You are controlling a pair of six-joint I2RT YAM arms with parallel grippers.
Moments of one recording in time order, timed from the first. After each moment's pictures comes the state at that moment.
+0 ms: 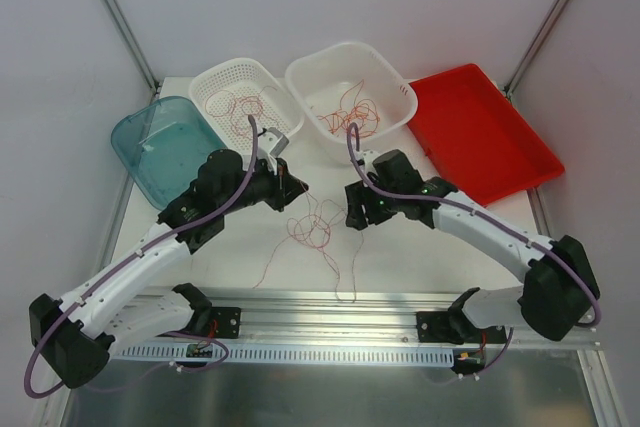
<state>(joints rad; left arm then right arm) -0.66 0.95 0.84 -0.17 0.28 -0.26 0.71 1.30 0.94 -0.51 -0.19 0.24</state>
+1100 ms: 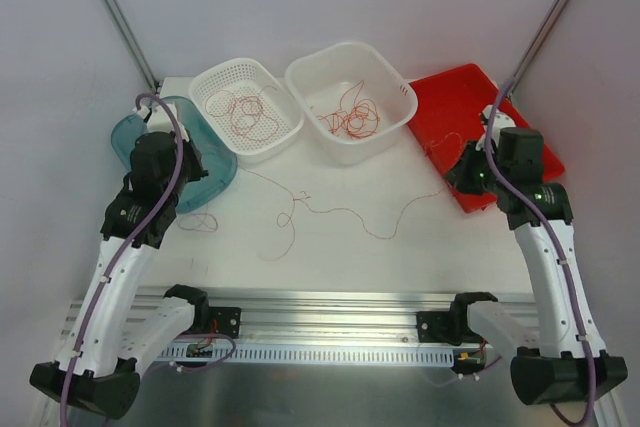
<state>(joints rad) -0.23 0.83 1.03 -0.59 -0.23 -0.25 0.15 0.98 1.14 -0.84 -0.20 0.22</state>
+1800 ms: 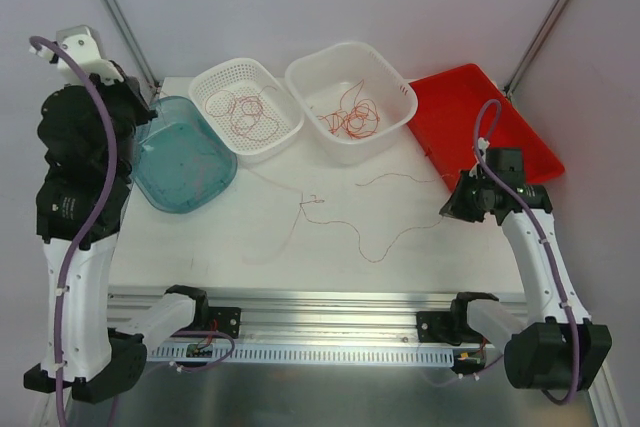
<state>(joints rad) -0.17 0.98 1.64 -0.71 -0.39 -0.12 -0.01 1.03 0.95 -0.92 -0.23 0.32</state>
